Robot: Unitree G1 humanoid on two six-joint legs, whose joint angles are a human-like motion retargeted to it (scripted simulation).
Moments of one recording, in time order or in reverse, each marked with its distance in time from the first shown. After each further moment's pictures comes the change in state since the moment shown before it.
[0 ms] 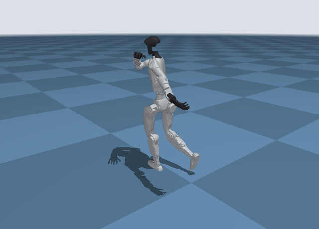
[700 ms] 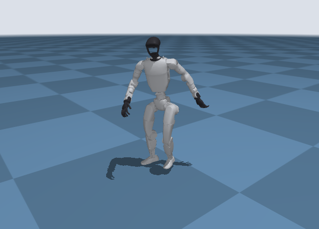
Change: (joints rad) left arm -0.280 -0.280 -0.196 -0.224 0.564 -0.065 0.287; right arm 1.398 -0.277 -0.596 0.752 -0.063 0.041 -0.244; waist -0.341 -0.012 0.020; left_leg -0.001 -0.015 0.140 0.353 -0.224 0.010; right_leg 0.050 -0.330 -0.571 -0.957 -0.203 -0.097
